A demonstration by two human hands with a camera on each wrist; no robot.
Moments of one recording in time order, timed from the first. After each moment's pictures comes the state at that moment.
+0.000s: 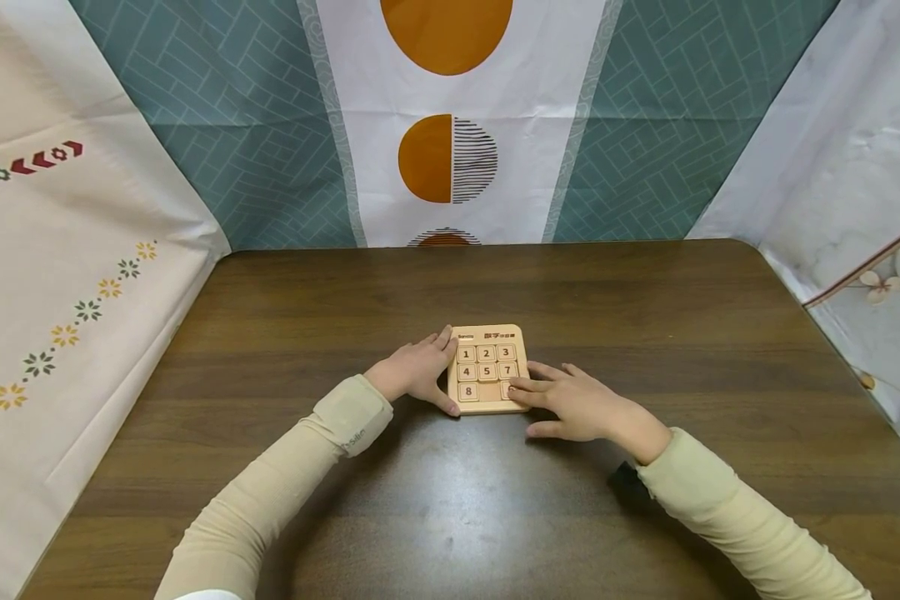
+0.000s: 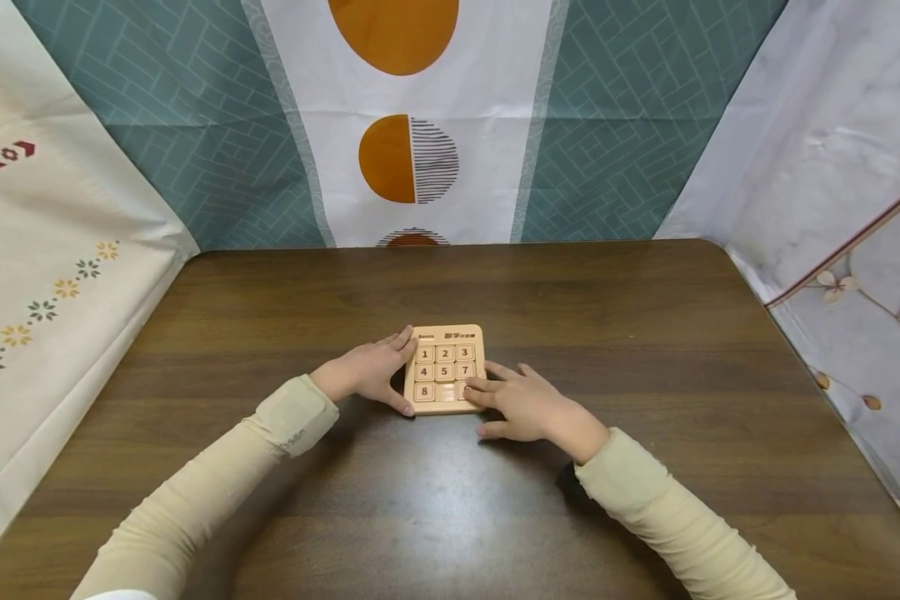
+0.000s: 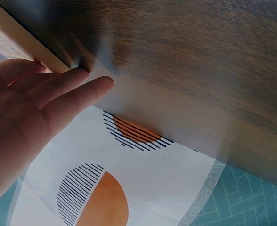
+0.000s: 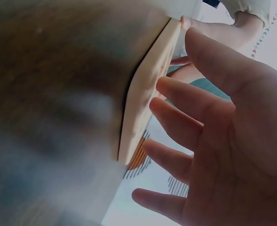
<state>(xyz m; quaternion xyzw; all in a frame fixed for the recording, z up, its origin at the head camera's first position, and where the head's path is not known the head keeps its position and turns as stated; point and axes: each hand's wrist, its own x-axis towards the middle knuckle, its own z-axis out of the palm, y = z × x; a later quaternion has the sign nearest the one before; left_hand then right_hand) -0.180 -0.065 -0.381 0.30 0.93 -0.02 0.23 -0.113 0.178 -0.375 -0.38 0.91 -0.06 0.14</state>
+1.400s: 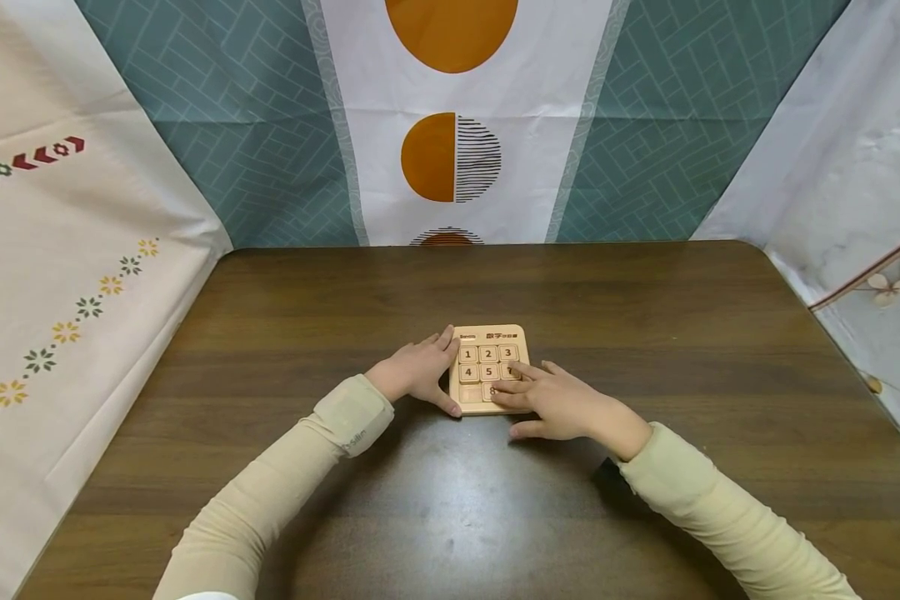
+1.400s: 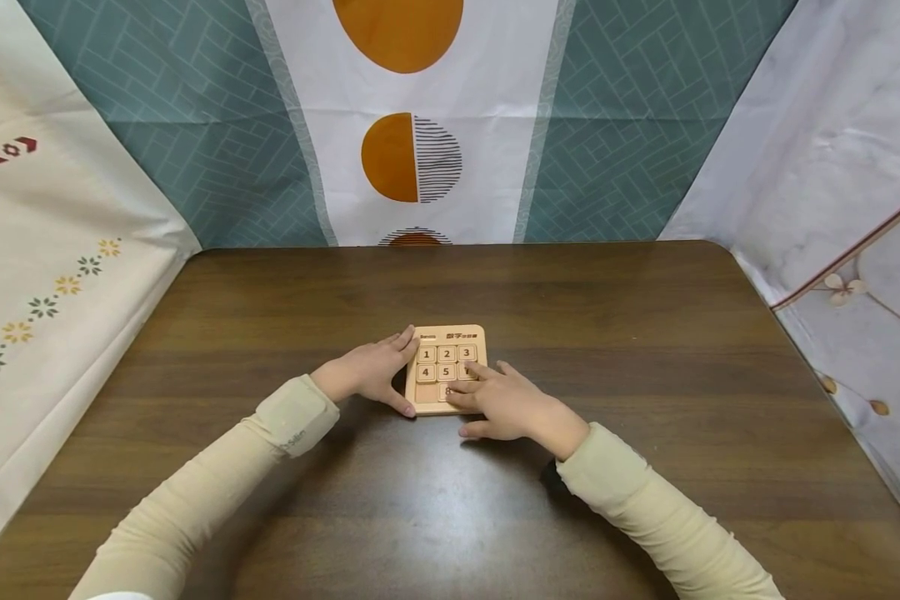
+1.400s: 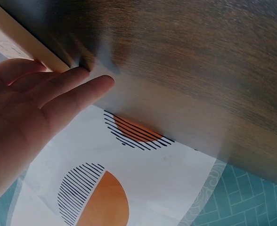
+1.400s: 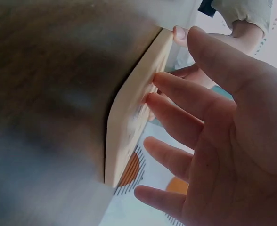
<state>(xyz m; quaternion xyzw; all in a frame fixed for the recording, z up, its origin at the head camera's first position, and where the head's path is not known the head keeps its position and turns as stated) -0.179 -0.065 -0.379 0.30 0.93 -0.03 0.23 -0.119 0.157 -0.372 -0.41 0.90 -0.05 0.14</state>
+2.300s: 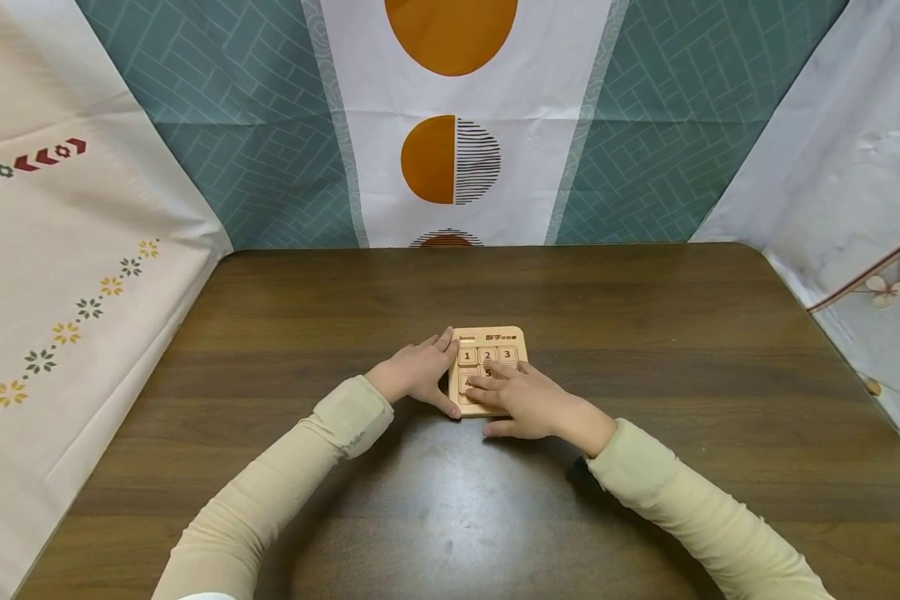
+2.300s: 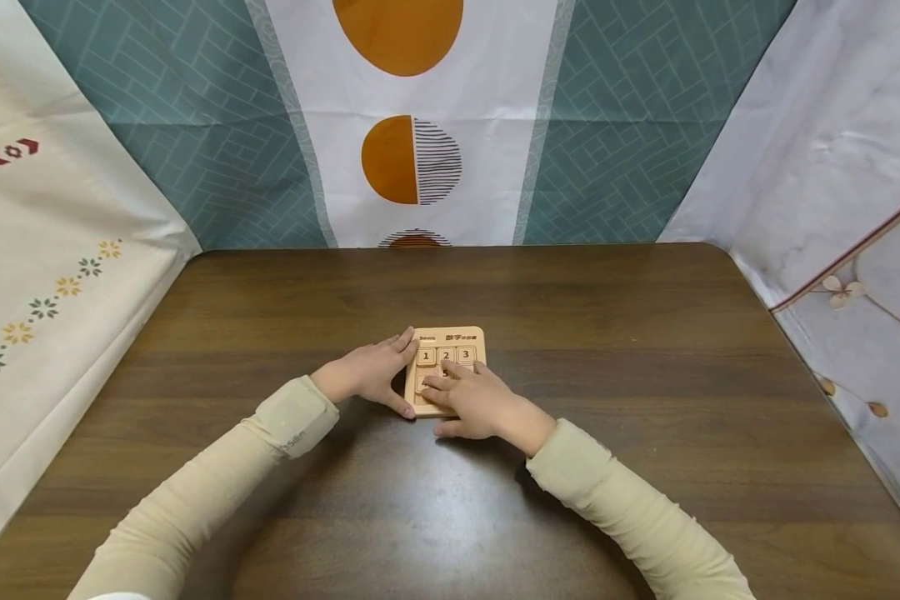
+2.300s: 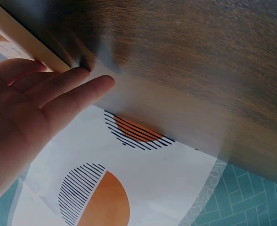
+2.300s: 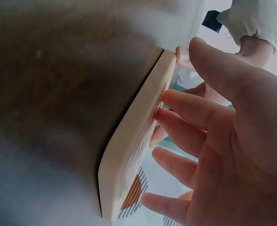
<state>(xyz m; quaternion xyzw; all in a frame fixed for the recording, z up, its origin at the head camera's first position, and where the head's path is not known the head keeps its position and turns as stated) -0.179 -0.065 -0.381 0.30 0.93 -0.03 0.22 -0.124 0.127 -0.376 -0.41 0.90 -0.04 0.13</state>
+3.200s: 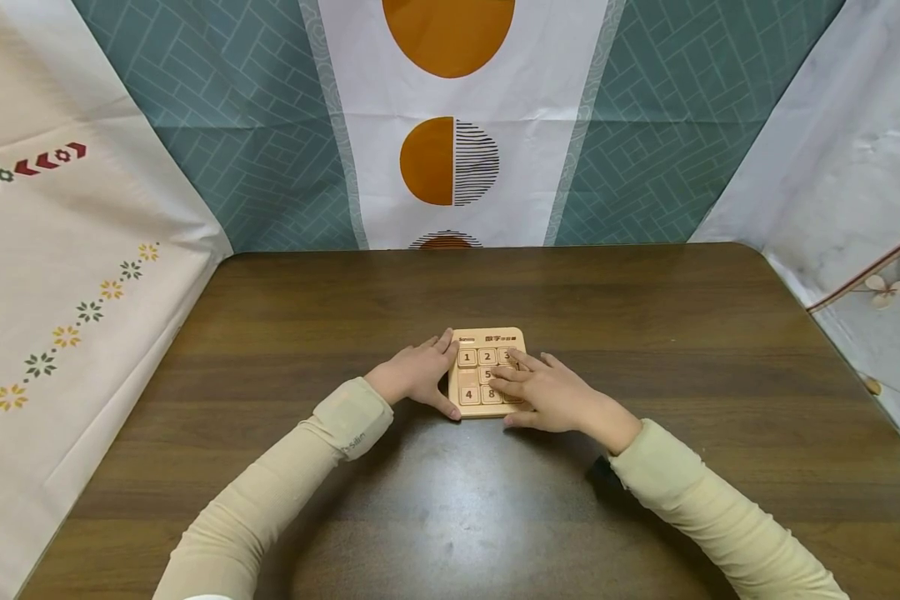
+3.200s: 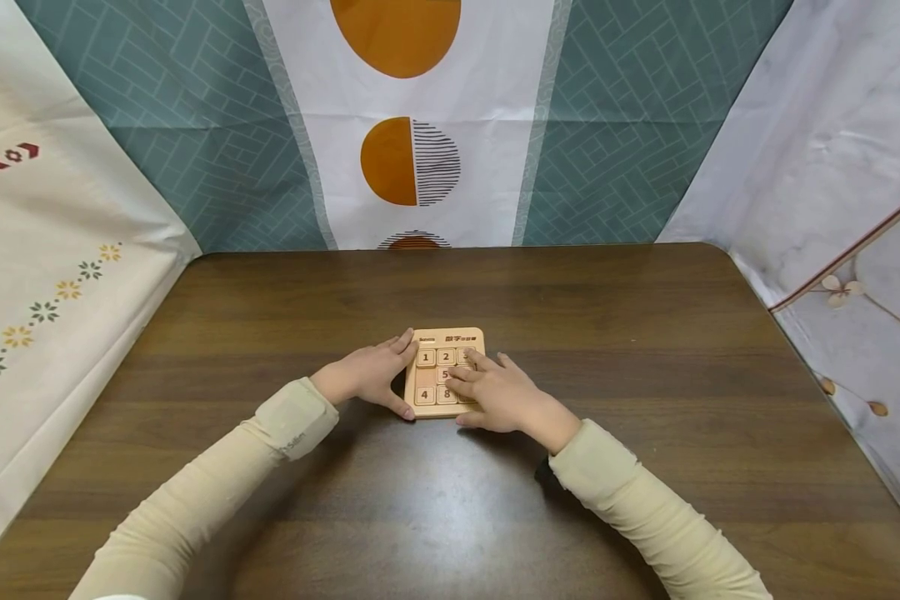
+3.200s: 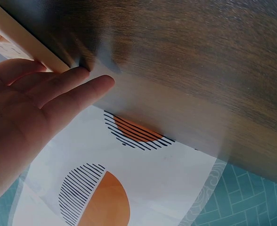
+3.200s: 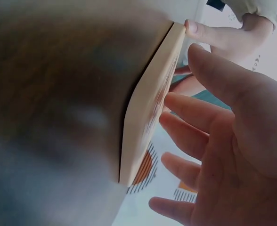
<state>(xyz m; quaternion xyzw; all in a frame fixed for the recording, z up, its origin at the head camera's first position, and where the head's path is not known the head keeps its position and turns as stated) -0.178 -0.063 -0.380 0.30 0.93 -0.03 0.22 -0.127 0.154 -0.378 -0.39 0.92 -0.05 0.09</state>
